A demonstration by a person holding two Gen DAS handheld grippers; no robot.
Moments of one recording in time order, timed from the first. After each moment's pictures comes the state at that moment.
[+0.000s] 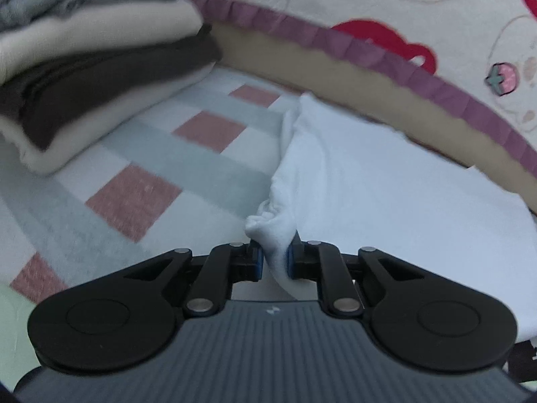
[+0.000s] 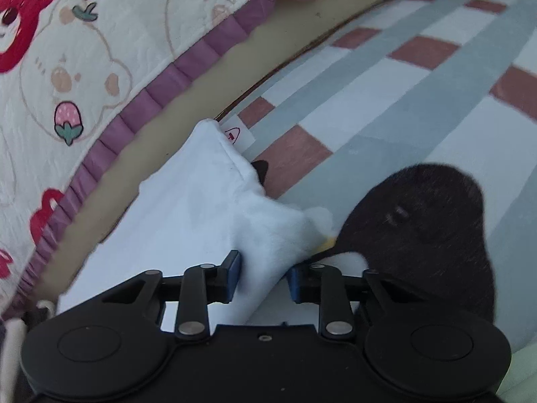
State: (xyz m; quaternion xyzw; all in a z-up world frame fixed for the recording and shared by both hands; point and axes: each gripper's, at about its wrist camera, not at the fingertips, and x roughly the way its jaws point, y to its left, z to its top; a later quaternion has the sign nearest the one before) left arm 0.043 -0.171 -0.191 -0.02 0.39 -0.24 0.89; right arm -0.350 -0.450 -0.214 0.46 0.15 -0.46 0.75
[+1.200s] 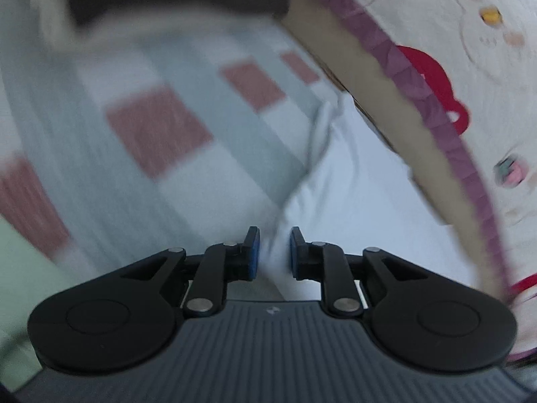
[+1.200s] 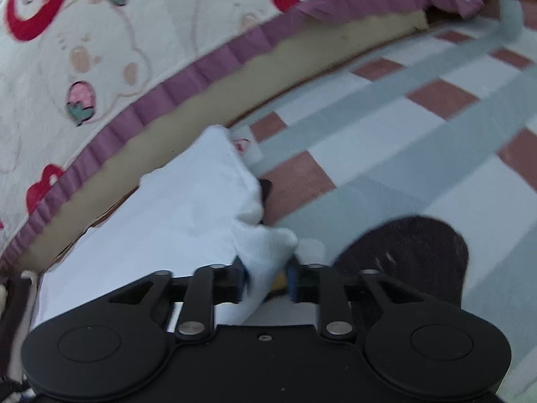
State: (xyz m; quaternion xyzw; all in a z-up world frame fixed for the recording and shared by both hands) left arm 0.073 -0.123 -0.206 -0.18 0.46 -0.22 0.84; right arm -0.353 -0.460 -0.198 0.42 0.18 -0.45 0.77
